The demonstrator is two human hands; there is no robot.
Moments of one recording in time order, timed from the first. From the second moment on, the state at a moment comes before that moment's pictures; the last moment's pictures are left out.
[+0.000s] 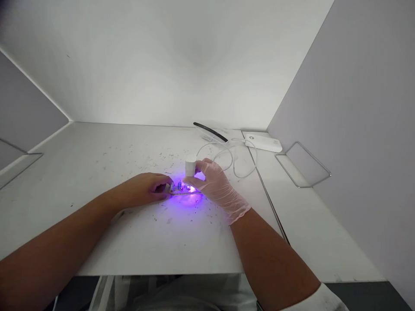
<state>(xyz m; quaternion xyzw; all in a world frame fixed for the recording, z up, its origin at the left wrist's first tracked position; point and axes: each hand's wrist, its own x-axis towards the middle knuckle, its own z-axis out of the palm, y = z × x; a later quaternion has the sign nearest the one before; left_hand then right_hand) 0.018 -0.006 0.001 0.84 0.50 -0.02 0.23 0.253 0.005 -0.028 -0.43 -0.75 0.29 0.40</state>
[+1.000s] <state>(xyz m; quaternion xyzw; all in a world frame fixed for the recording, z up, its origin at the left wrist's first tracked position) 0.017 -0.005 -0.001 0.84 0.49 -0.02 0.23 0.253 0.004 -0.028 -0.43 -0.76 0.30 0.39</state>
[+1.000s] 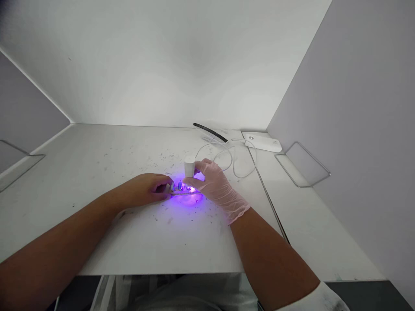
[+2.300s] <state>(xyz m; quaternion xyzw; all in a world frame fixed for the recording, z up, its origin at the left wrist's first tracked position) 0.017 -0.006 0.000 0.83 0.50 -0.02 0.23 0.253 0.003 -0.028 -0.44 -0.75 0.30 0.40</state>
